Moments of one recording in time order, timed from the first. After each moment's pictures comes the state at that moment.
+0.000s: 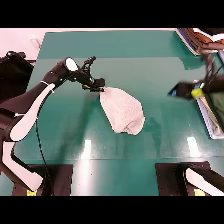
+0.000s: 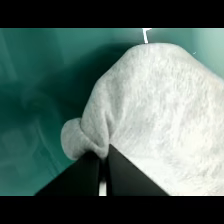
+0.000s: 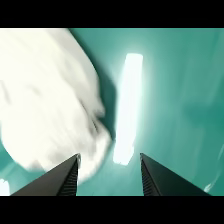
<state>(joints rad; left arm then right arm) -0.34 -1.78 1.63 0.99 -1.06 -1.52 -0.16 -1.05 1.00 -1.03 1.32 1.43</state>
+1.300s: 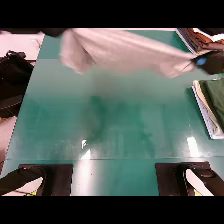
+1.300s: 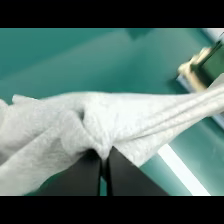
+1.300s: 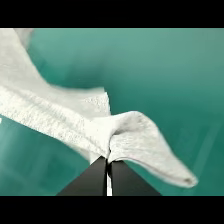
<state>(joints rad) -0.34 -1.13 1.87 1.11 -1.11 -1.46 -0.12 -0.81 1.40 -1.00 1.26 1.37</state>
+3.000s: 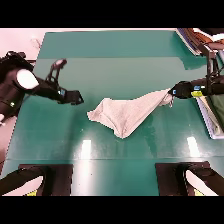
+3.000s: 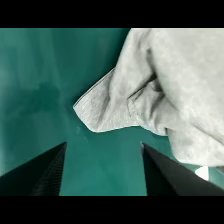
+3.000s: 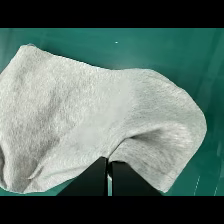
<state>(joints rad) -0.24 -1.14 1.04 1.13 -1.07 -1.53 -0.01 -0.91 1.11 -1.10 1.28 1.44</state>
